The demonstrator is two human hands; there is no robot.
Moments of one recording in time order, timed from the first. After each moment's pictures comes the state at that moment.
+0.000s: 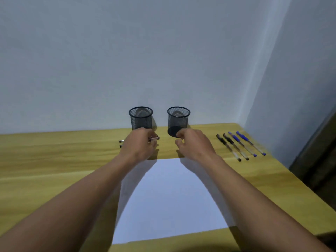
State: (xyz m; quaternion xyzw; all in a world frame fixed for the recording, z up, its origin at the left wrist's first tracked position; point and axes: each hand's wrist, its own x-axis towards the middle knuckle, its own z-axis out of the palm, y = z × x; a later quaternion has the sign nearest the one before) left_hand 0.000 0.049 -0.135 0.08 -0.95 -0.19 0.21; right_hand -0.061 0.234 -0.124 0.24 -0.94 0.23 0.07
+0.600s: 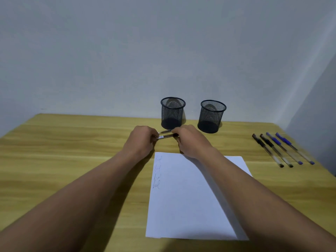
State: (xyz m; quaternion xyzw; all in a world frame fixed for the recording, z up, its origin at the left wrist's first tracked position) left_hand 0.030 -0.035 -0.165 0.12 -0.95 -0.19 0.20; right_hand -0.071 0.128 -0.163 0.41 -0.90 0.12 0.08
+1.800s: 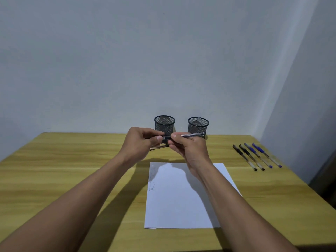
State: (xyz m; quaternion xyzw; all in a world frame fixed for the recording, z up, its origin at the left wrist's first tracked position) left_hand 0.087 0.013 -0.090 0.08 -0.75 -0.62 0.23; right_hand 0.023 0.169 -0.096 0.13 -0.54 0.82 -0.15
